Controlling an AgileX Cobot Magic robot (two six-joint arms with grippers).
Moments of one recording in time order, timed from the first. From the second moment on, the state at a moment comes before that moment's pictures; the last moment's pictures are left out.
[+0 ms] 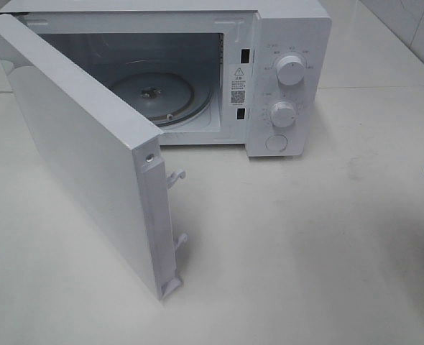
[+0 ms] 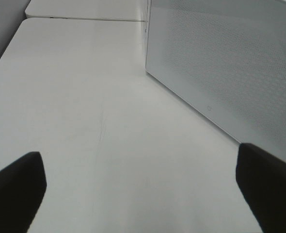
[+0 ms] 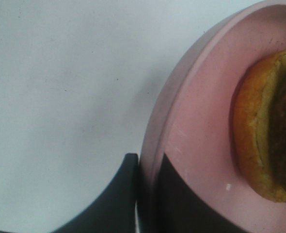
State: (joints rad) left arm 0.09 0.00 -0.52 -0.16 1.08 0.07; right arm 0.58 1.01 -0.42 -0.74 0.85 0.60
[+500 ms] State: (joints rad) left arm 0.09 0.00 -0.52 -0.16 1.08 0.07; right arm 0.58 1.22 -0.43 -0.77 0.73 0.90
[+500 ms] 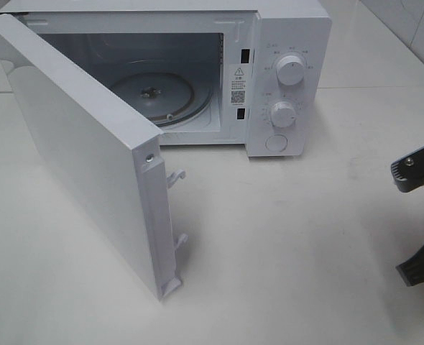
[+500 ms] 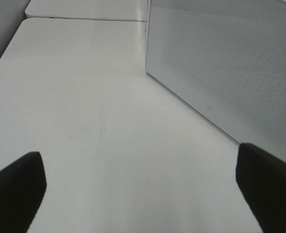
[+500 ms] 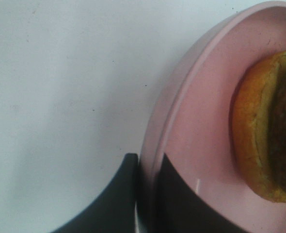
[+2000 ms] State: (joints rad) left arm 0.09 0.00 -0.52 -0.16 1.08 0.07; right arm 0.58 1.74 -0.43 -1.13 0.65 1.50
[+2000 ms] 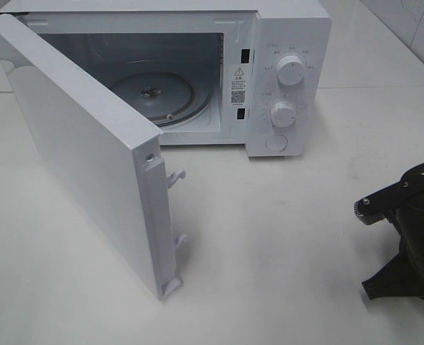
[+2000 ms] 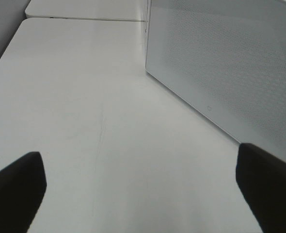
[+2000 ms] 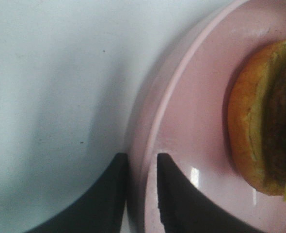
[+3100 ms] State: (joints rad) left arm 0.09 0.00 -0.52 -0.16 1.08 0.07; right arm 0.58 1.13 -0.58 -0.28 0.68 0.41
